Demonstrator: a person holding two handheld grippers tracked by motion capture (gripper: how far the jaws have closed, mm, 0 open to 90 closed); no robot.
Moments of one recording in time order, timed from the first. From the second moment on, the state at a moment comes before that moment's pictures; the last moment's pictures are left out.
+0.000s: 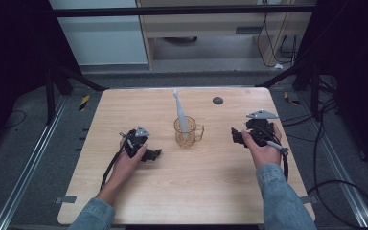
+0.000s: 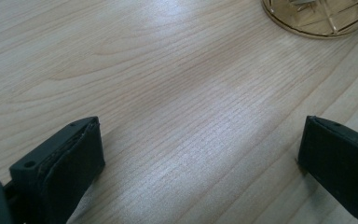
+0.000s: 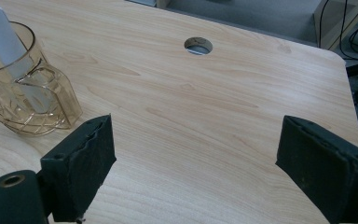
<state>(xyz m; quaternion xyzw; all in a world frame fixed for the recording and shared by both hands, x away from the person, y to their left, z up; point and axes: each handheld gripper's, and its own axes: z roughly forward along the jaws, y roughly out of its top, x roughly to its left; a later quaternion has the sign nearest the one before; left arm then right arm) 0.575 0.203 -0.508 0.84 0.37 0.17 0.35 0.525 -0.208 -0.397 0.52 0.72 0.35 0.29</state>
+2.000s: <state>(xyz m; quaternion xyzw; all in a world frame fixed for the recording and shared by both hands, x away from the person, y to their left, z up) 0.575 0.203 -0.508 0.84 0.37 0.17 0.35 0.605 -0.224 -0.488 0.61 0.69 0.32 0.25</state>
